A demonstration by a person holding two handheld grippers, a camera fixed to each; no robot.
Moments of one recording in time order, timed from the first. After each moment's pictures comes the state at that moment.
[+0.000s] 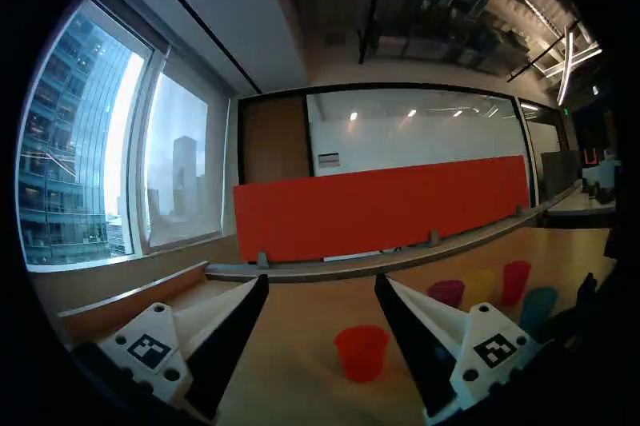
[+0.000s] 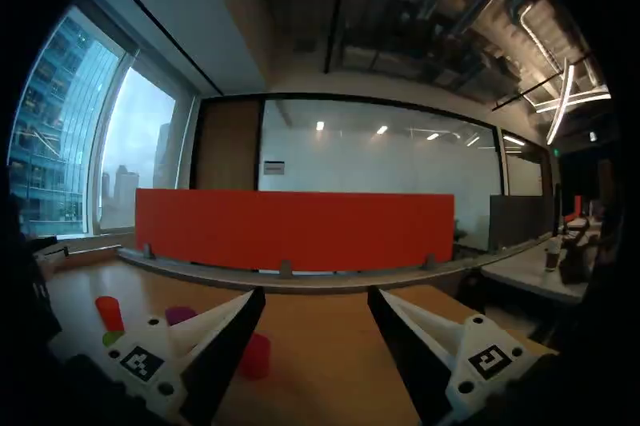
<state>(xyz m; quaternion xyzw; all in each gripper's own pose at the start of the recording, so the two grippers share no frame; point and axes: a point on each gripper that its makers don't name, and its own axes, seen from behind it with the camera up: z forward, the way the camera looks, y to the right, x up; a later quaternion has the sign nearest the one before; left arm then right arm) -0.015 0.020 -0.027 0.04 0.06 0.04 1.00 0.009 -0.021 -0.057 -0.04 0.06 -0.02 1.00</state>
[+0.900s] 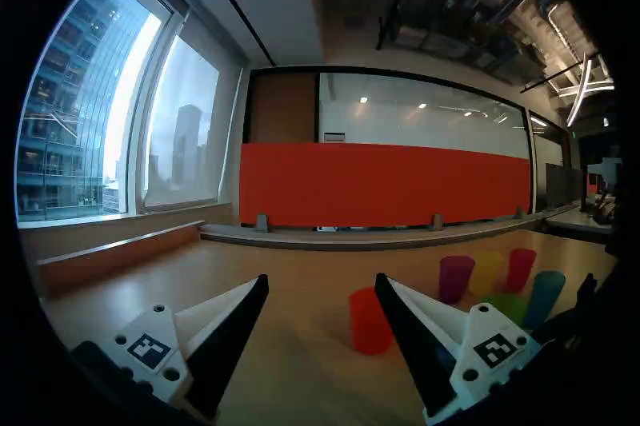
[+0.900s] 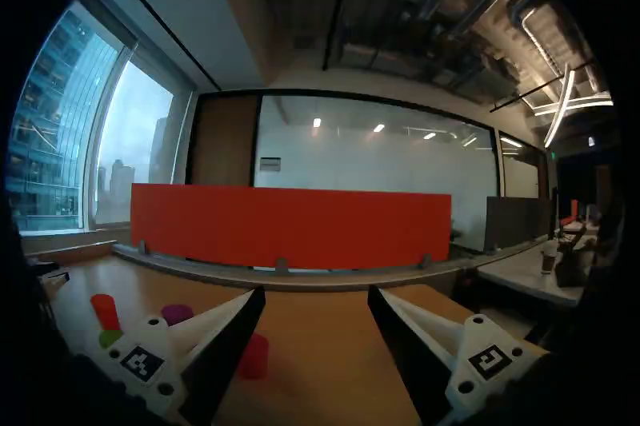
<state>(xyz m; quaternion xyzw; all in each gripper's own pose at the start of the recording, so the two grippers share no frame) -0.081 -0.007 -0.015 0.03 0.02 -0.02 1.00 0.008 -0.026 -0.056 -0.05 0.06 -0.03 1.00</state>
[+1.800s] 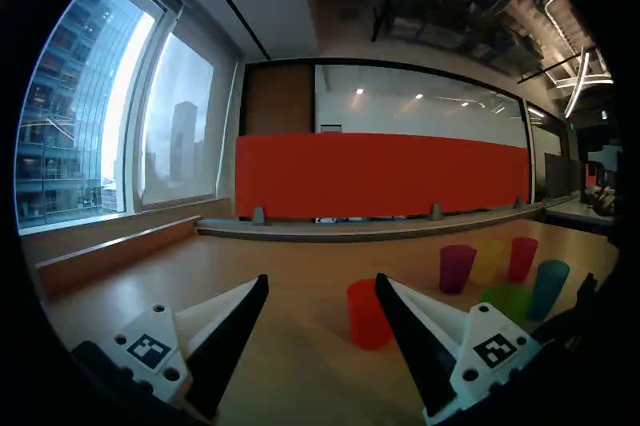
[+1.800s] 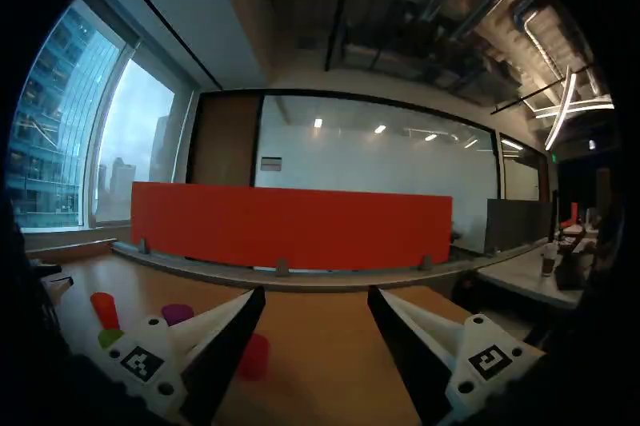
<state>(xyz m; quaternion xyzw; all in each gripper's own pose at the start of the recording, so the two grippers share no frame) -0.092 -0.003 -0.007 0.03 0.01 -0.01 1.00 0.009 -0.027 -0.053 -0.05 0.06 -0.04 1.00</state>
